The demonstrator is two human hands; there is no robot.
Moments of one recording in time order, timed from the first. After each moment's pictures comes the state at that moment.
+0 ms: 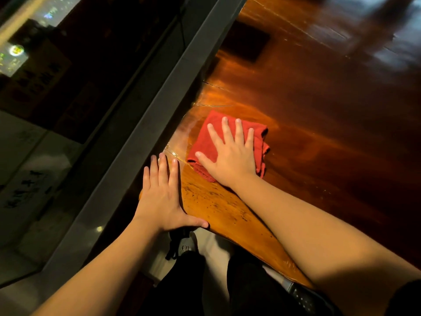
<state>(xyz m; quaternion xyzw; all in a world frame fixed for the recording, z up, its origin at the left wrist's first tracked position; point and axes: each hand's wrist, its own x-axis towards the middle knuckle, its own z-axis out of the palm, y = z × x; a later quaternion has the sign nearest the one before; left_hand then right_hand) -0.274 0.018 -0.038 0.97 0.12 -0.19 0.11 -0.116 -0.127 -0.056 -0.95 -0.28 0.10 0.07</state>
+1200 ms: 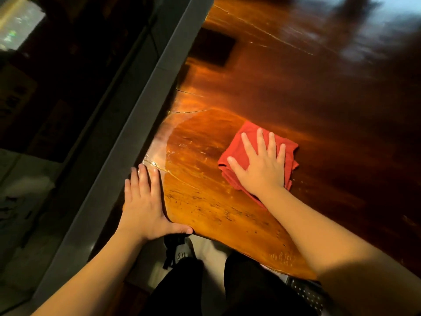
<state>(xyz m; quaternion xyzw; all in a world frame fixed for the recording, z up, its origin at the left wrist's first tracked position) -0.274 0.020 -0.040 0.97 0.11 -0.20 0.10 -0.108 -0.241 -0.063 -0.99 -0.13 0.09 0.08</state>
